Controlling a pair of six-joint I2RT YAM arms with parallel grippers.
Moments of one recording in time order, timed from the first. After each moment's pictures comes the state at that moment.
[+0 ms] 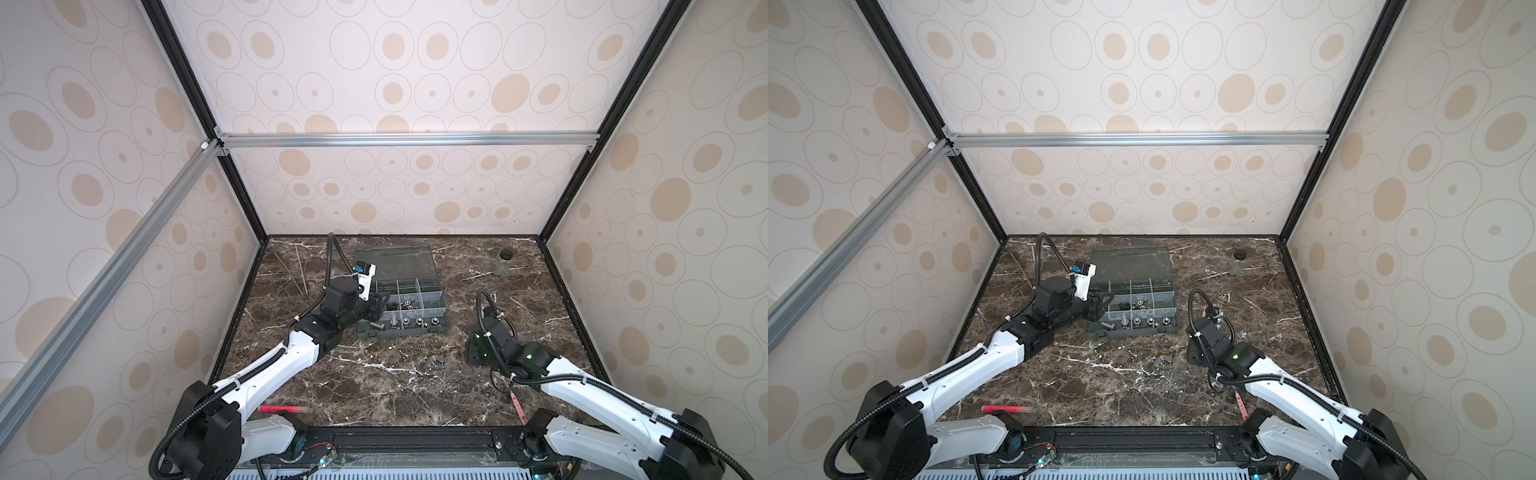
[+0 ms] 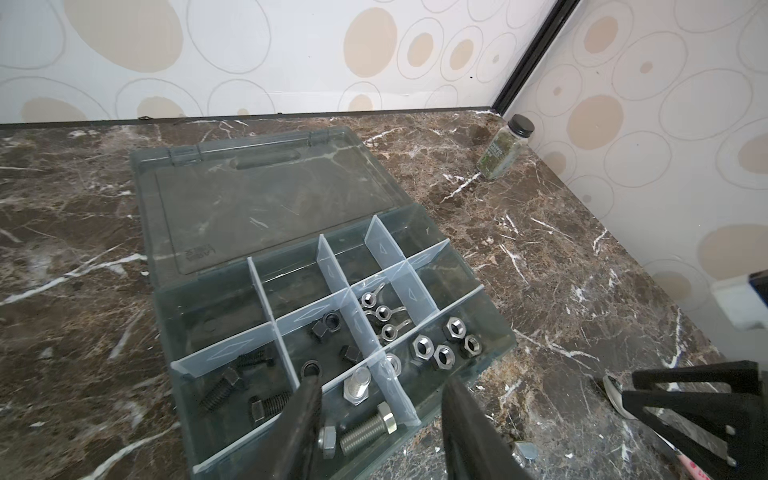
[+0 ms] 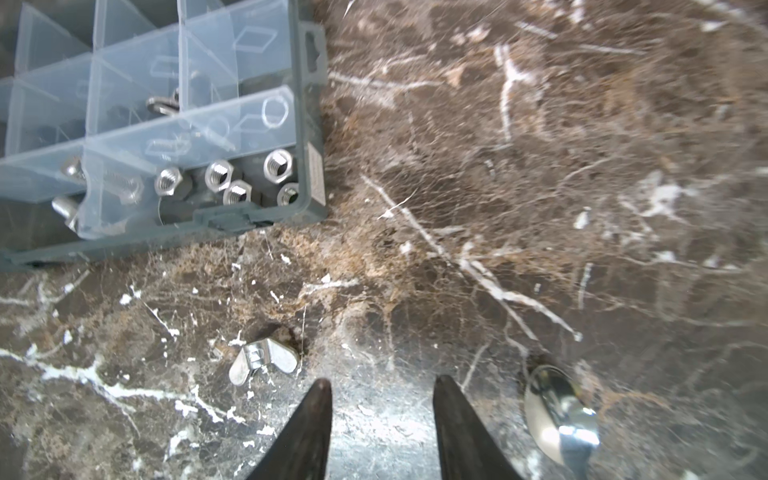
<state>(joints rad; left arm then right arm) -0.54 1.21 0.78 -0.02 0.07 -0.28 0.69 1.03 0.61 -0.57 0.24 0.70</state>
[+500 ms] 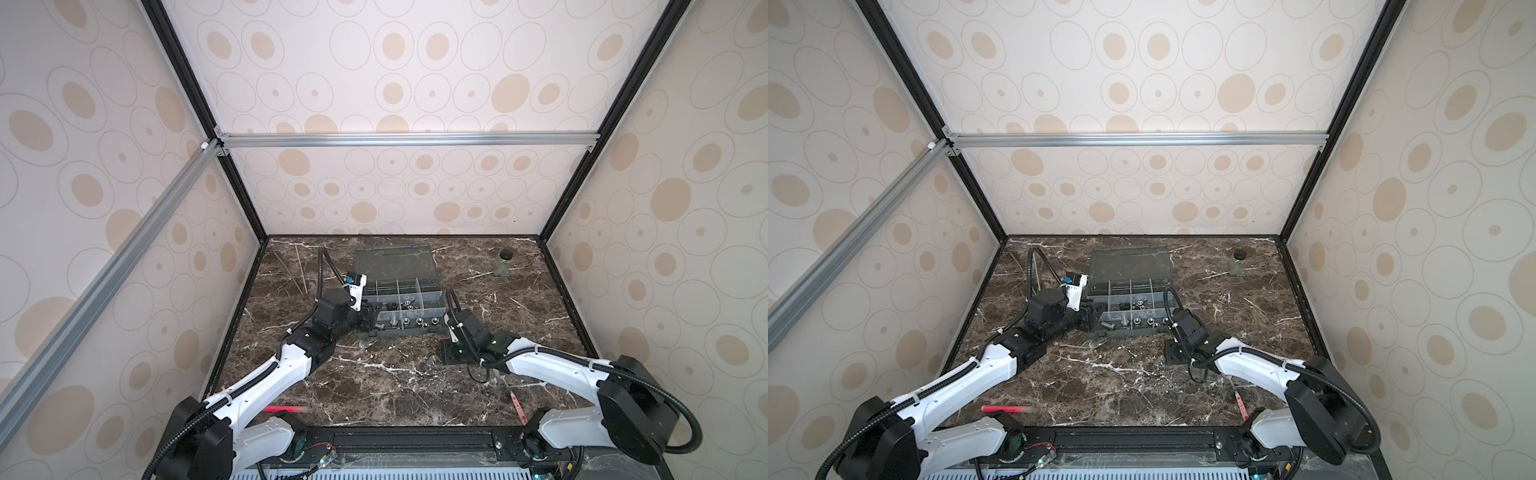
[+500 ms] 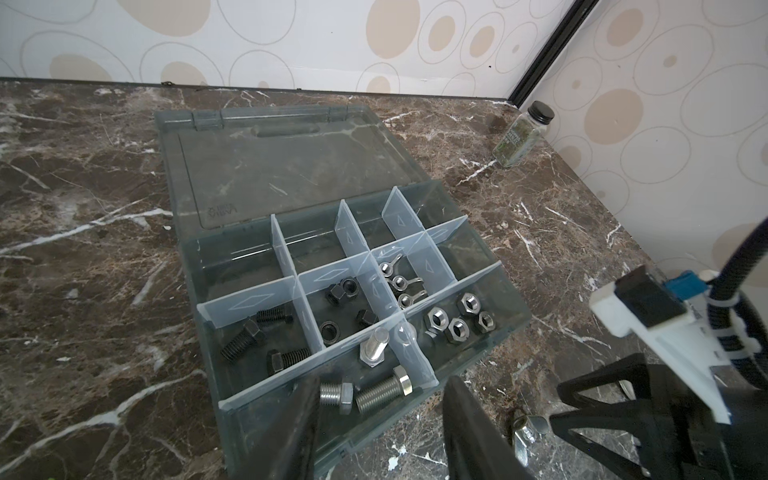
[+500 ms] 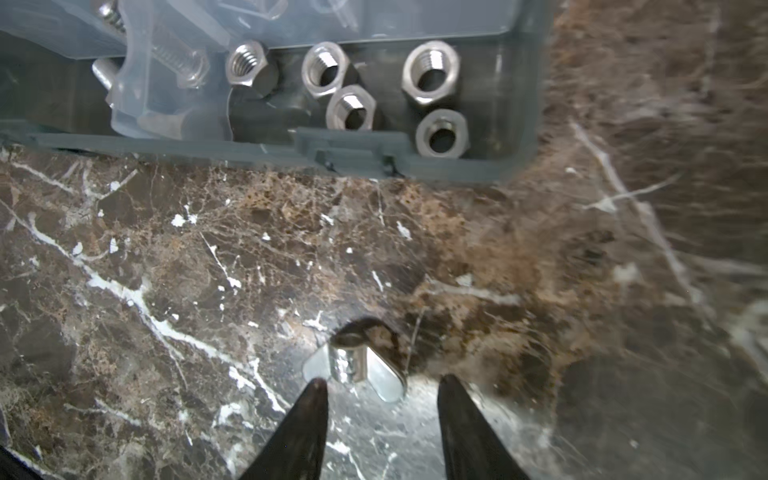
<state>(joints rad) -0.52 1.13 0.66 0.01 0.08 -0.33 0.72 1.37 0.68 -0.33 -0.03 0.57</state>
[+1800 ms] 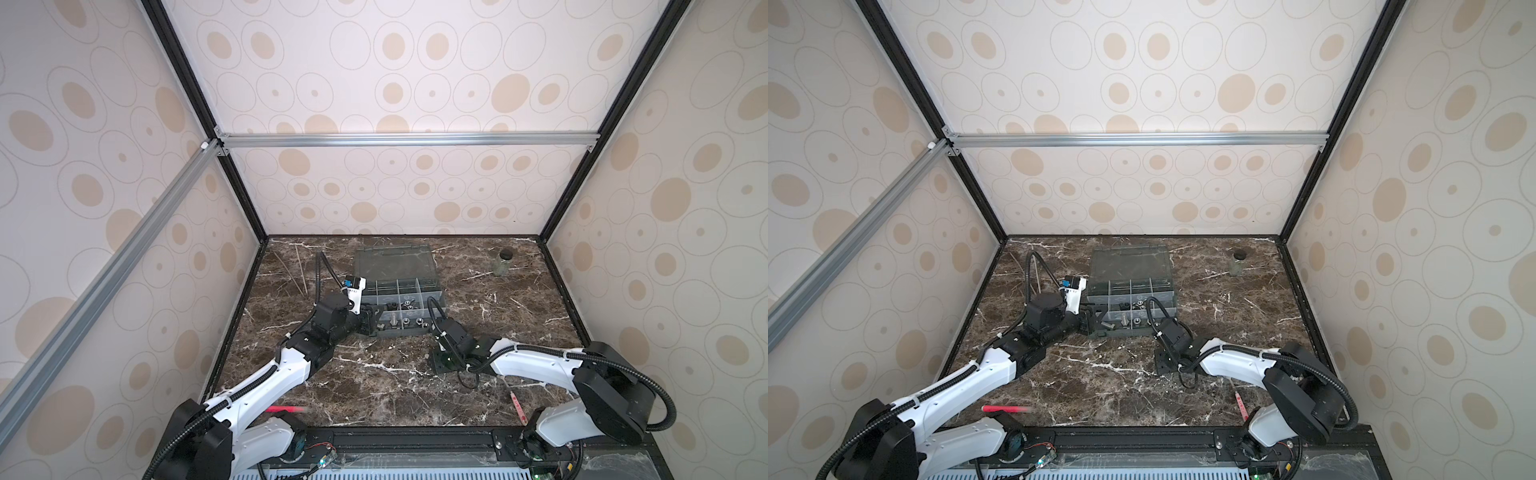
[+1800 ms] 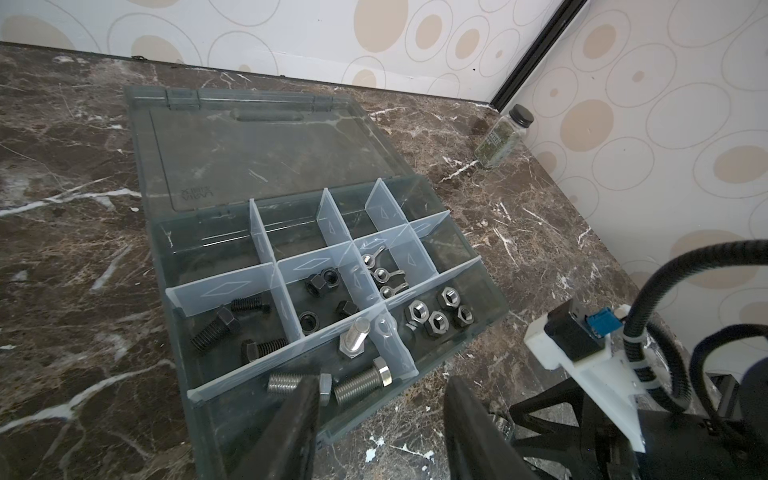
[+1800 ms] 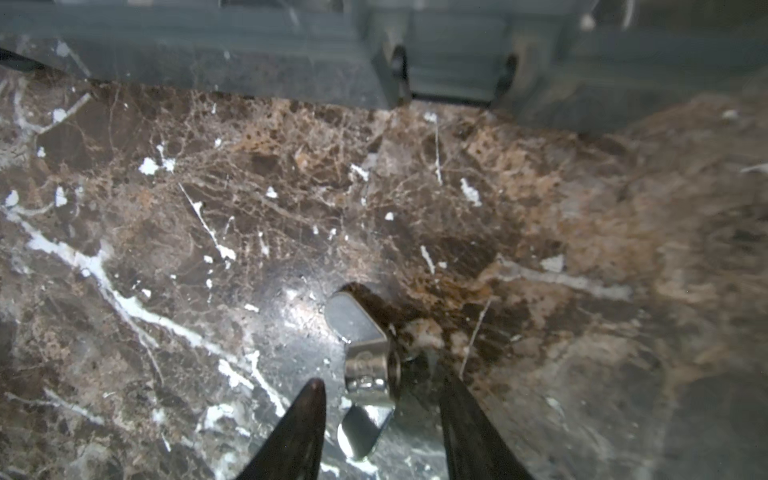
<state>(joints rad) -0.52 1.12 0.62 0.04 0.12 -0.38 0.83 1.46 0.71 -0.36 0.04 0.61</state>
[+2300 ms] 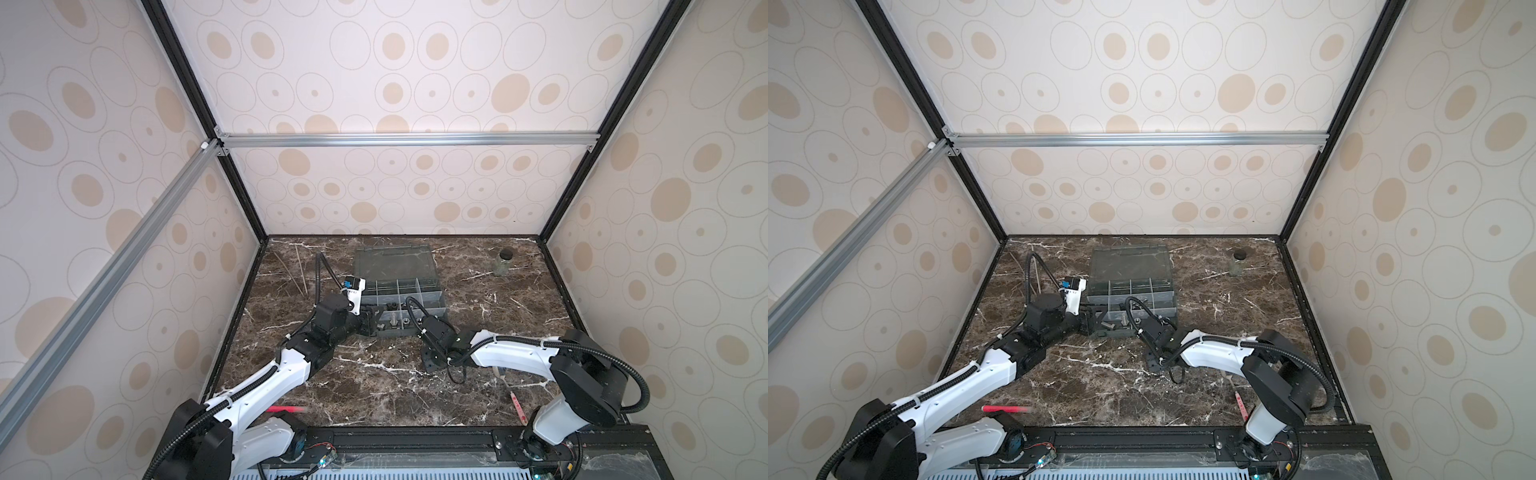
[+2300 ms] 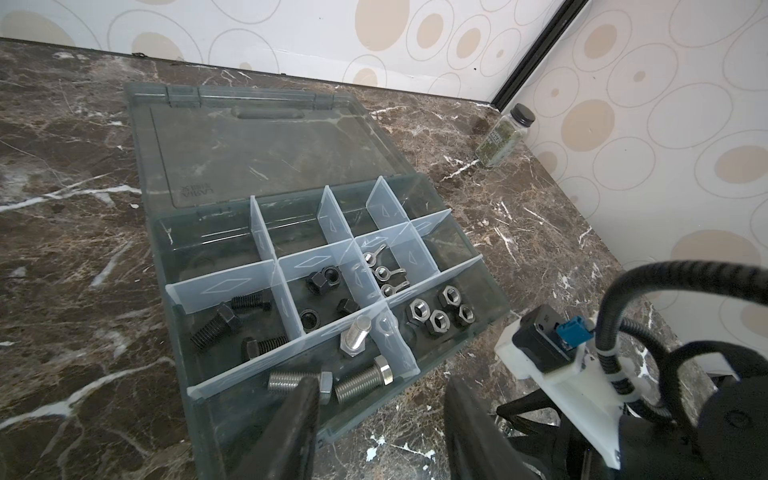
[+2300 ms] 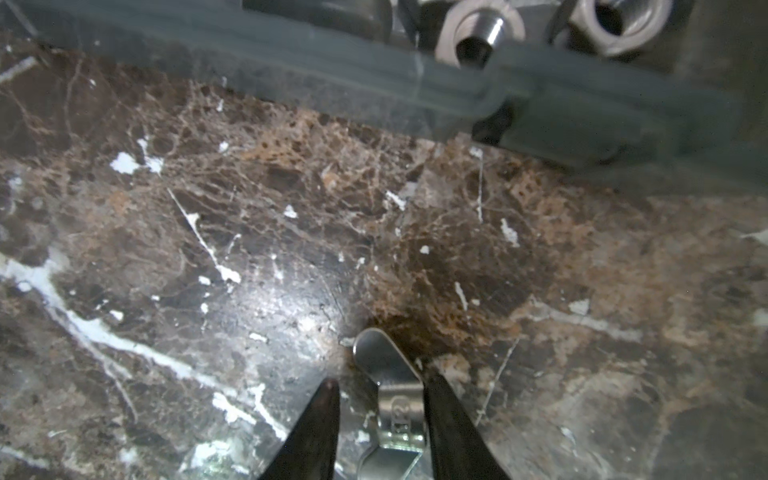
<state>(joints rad) -0.52 1.12 0.61 0.05 0.12 -0.38 0.90 1.60 0.85 -0.48 0.14 0.57</state>
